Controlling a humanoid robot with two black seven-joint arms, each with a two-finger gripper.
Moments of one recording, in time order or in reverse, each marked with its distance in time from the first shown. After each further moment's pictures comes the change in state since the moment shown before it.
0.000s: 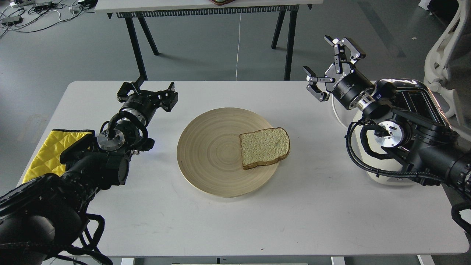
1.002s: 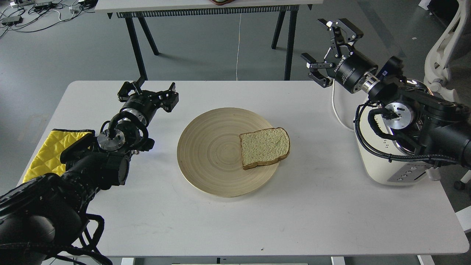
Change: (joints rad) left arm -0.001 0.001 0.013 0.001 0.003 0.000 -0.001; right arm 0.145 -0.054 -0.156 0.013 -0.032 0.000 0.000
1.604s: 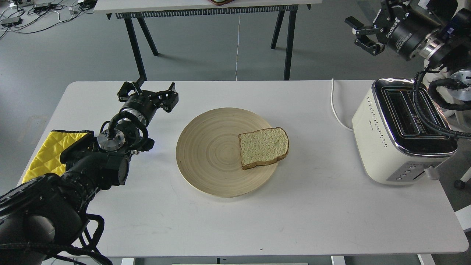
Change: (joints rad) left arm 0.000 0.000 0.000 0.000 0.000 0.000 0.000; right arm 0.252 -0.274 -0.170 0.158 -0.168 0.000 0.000
